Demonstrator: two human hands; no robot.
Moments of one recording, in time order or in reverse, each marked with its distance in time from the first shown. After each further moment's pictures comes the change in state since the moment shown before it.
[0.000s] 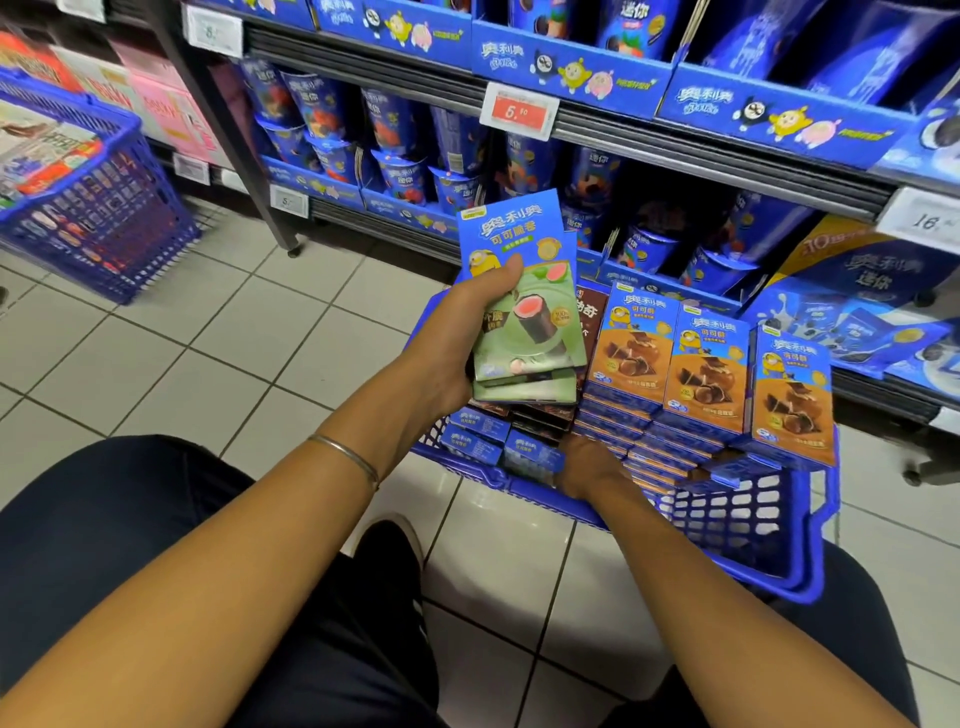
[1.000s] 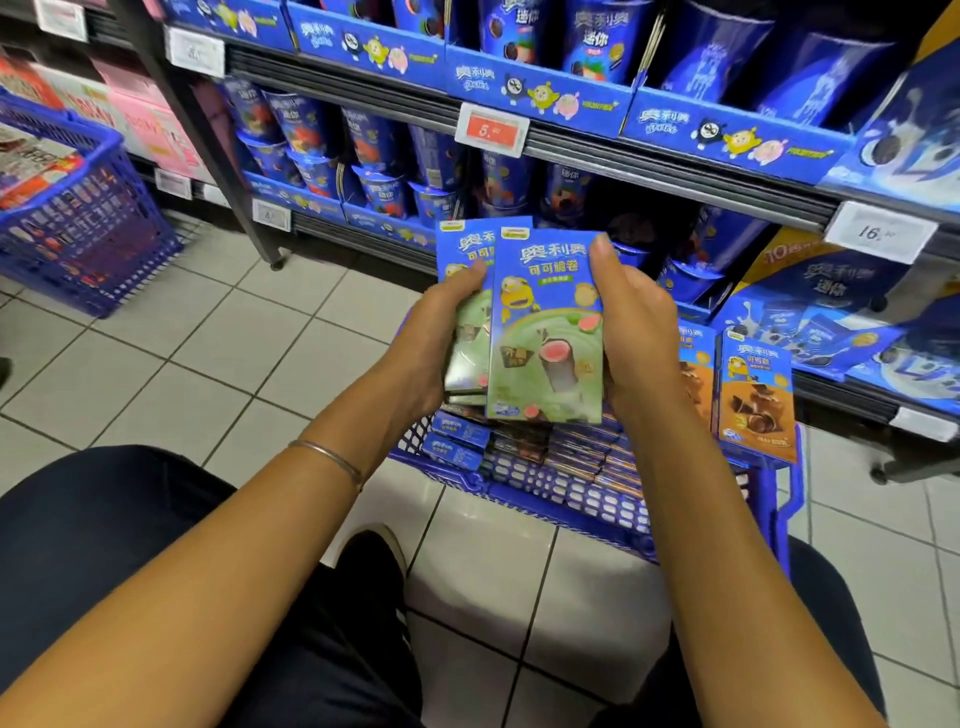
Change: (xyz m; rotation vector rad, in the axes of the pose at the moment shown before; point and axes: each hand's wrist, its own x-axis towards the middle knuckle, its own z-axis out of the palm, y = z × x) left_hand 0.004 -0.002 0.004 -0.035 0.011 0.047; right_hand -0.122 -0.062 -0.159 1.408 0.531 -0.373
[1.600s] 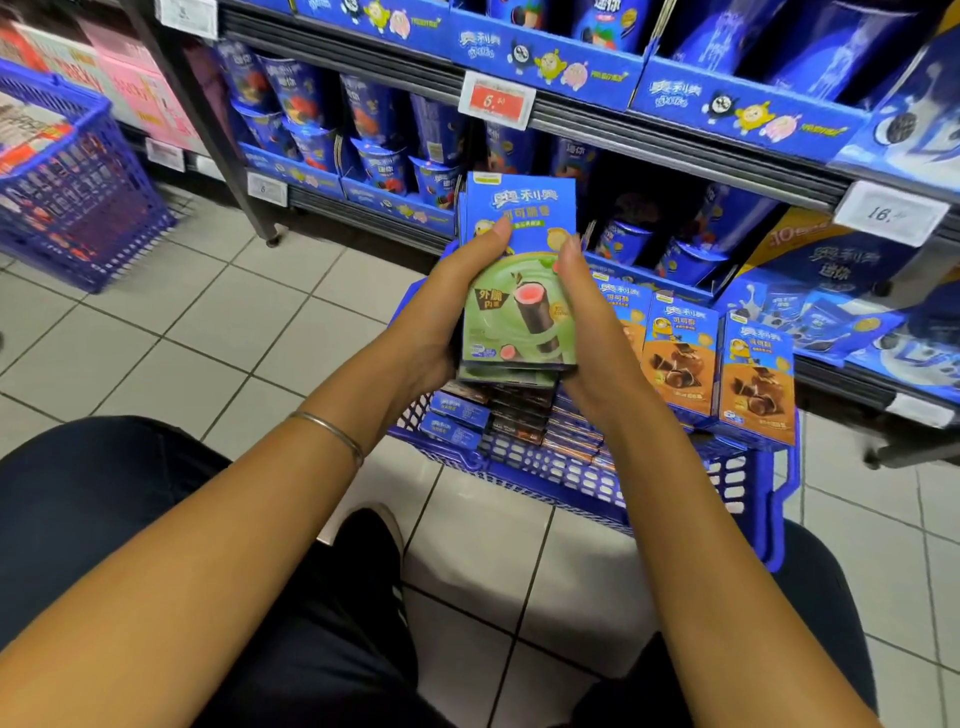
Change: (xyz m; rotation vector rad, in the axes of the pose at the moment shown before) left_hand -0.010 0.003 0.007 0.003 -0.164 0.017; right_hand -0.004 0.030 0.018 0.194 -0.345 0.158
